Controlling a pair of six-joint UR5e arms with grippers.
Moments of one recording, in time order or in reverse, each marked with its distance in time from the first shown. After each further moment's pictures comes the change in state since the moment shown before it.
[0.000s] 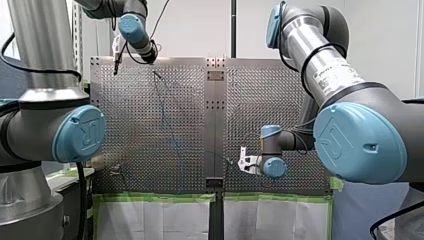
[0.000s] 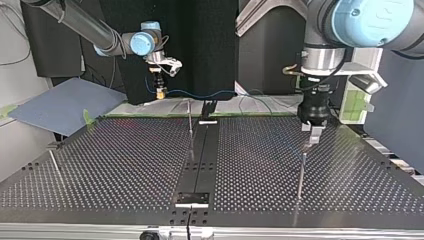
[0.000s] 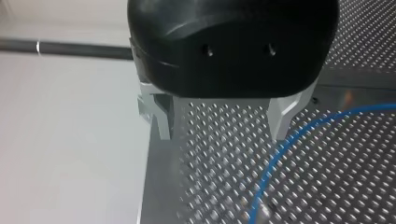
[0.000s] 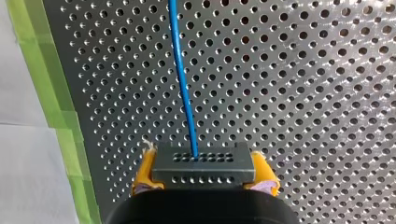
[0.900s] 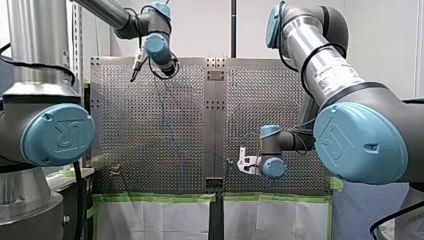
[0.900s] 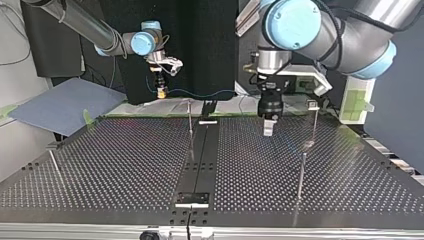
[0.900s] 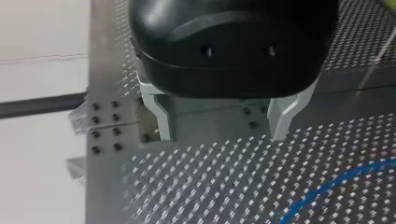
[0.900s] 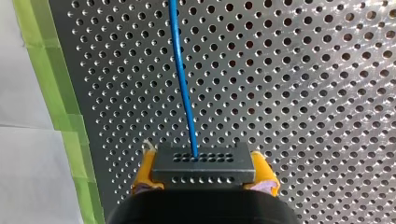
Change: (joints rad) left arm -0.236 -0.152 -0.021 0.176 -0.224 0.238; right arm 0.005 0.001 0.000 0.008 -0.001 0.003
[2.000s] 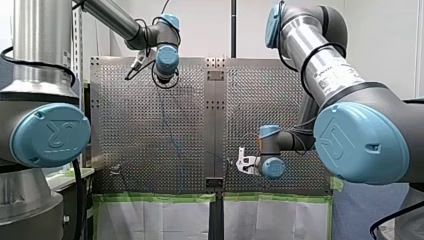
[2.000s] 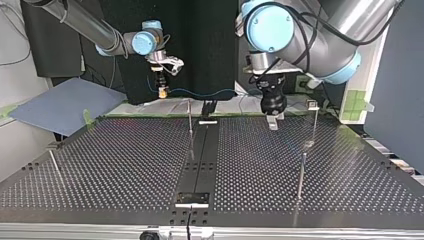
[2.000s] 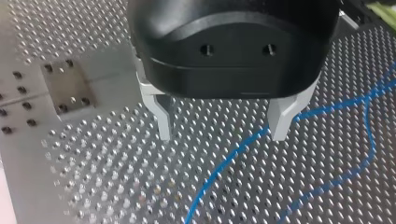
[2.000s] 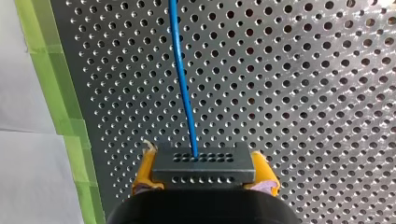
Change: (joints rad) left arm -0.049 -0.079 -0.009 0.085 -0.282 0.257; right arm 0.008 0.000 0.000 0.000 0.000 0.002
